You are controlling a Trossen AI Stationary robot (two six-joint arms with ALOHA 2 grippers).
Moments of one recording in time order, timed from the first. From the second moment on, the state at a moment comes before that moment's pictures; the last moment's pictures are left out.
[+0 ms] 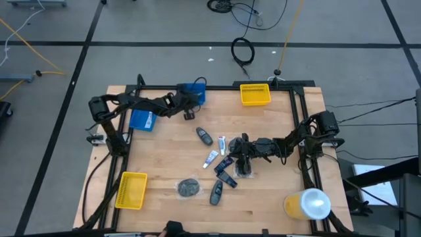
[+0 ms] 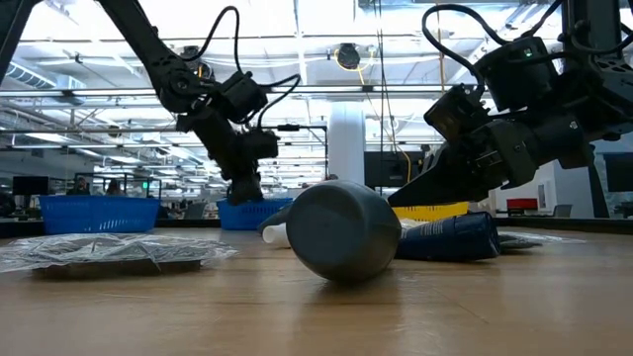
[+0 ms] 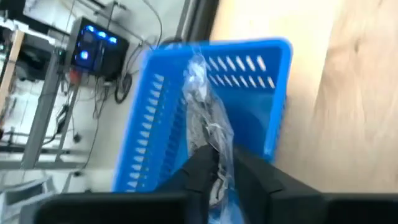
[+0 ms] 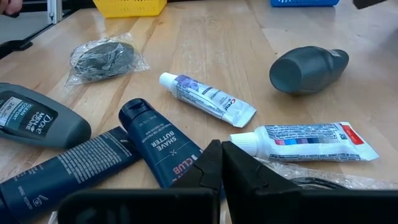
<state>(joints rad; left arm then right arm) 0.52 1.75 0.86 0.18 -0.36 0.60 0.08 1.80 0.32 1.16 0.03 0.09</state>
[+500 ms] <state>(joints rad) 0.58 1.59 0.86 0.13 -0.13 0.45 0.09 1.80 0.32 1.16 0.05 0.09</state>
